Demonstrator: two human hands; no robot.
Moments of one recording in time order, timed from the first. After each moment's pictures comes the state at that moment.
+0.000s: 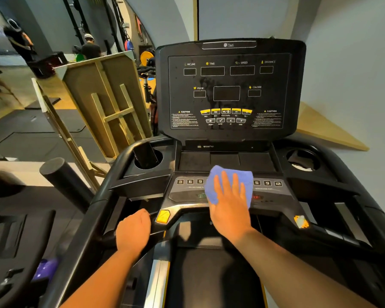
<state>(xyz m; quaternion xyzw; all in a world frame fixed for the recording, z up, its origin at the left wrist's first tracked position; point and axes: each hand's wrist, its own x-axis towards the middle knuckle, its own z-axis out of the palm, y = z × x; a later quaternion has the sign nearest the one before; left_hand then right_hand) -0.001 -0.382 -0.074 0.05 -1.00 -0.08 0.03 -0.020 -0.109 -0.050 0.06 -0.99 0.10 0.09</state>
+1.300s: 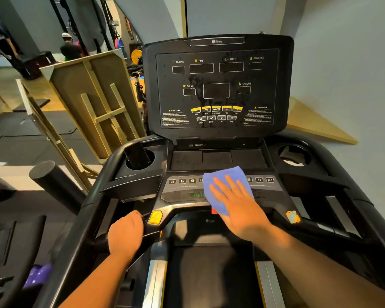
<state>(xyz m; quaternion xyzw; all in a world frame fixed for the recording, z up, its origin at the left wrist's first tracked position) 0.002 -0.377 -0.067 0.05 -1.00 -0.05 0.01 -0.012 -0.046 -0.050 0.22 -0.97 0.06 0.07</state>
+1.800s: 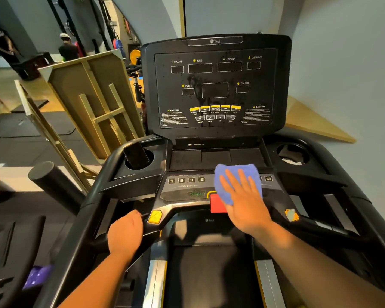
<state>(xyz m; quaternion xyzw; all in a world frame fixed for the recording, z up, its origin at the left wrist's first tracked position) 0.002 -0.379 -0.068 0.04 -1.00 -0.06 0.02 -0.018 -0.038 -0.049 0.11 -0.99 0.05 0.08</state>
